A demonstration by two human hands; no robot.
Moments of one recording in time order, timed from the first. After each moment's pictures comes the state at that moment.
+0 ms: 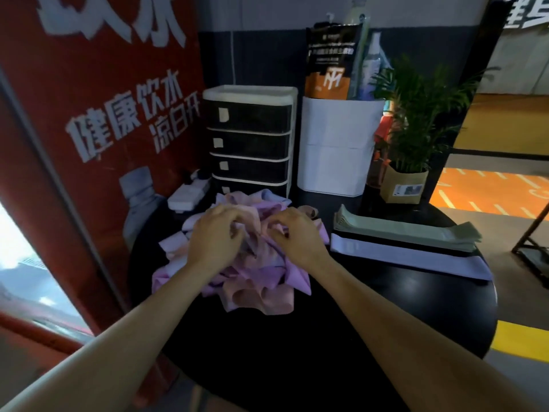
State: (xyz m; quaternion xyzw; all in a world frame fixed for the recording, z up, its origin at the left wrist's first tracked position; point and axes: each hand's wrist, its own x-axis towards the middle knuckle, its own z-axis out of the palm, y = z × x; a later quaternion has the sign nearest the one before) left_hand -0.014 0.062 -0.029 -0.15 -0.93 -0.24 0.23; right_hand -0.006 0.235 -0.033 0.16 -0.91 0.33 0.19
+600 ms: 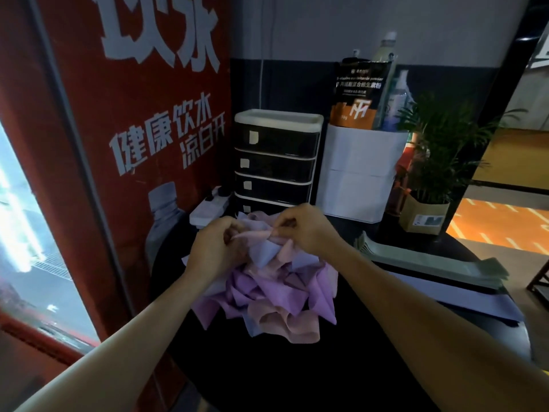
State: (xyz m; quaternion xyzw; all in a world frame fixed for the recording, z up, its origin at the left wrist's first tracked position) left_hand -0.015 0.015 -0.012 -0.12 -0.88 -0.42 0.19; right_hand -0.030 0.204 0.029 0.19 -0.91 0.34 0.11
